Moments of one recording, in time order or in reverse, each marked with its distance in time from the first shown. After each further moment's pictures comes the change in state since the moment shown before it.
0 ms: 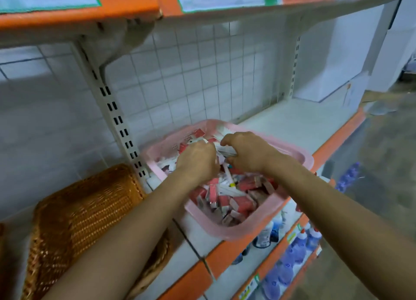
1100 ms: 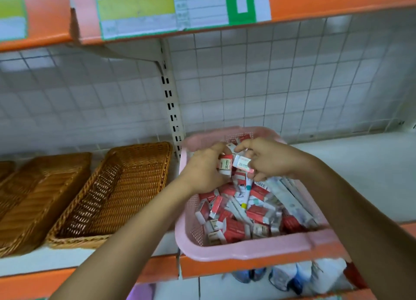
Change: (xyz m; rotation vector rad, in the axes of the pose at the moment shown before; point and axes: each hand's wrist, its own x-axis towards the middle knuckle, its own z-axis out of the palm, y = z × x) left_hand -0.021 0.023 -0.019 -0.365 0.118 -0.435; right_hand 0.068 0.040 -0.014 0.479 -0.509 -0.300
